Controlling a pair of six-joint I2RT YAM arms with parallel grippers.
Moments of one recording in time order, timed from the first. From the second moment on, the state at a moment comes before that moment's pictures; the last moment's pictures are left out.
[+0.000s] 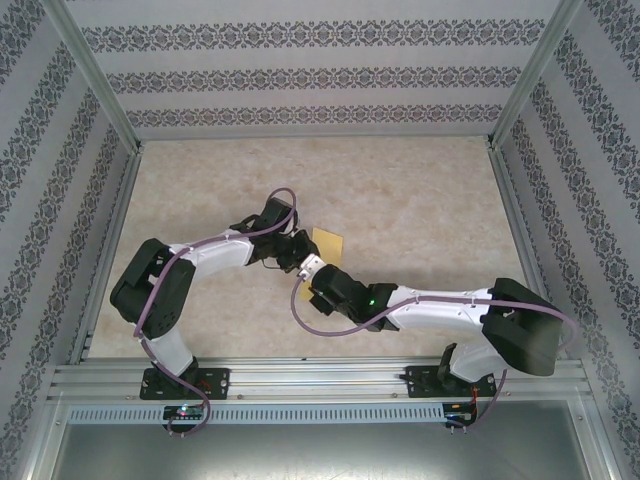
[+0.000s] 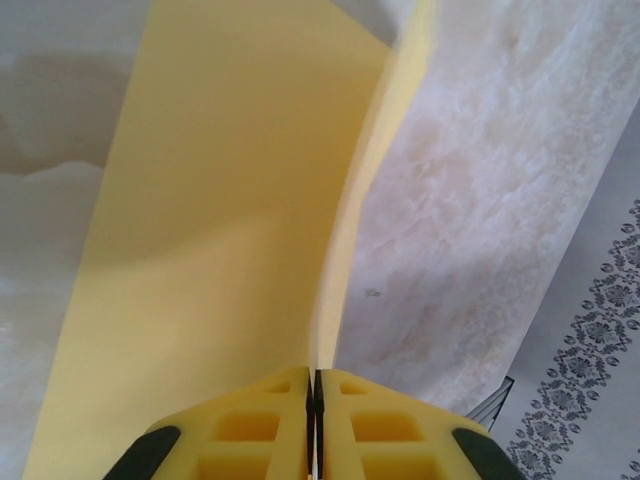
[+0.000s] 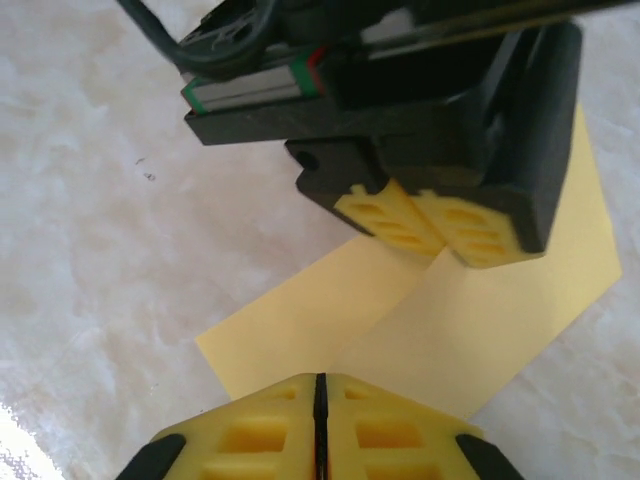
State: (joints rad) left arm -0.55 1.73 0.99 -0.20 0.48 -1.09; right arm 1.10 1.43 0.70 -0.05 0.32 0.10
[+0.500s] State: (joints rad) left arm -0.55 1.64 0.95 -0.27 0.38 -1.04; right arm 1.01 1.40 0.67 -0.04 0.16 0.17
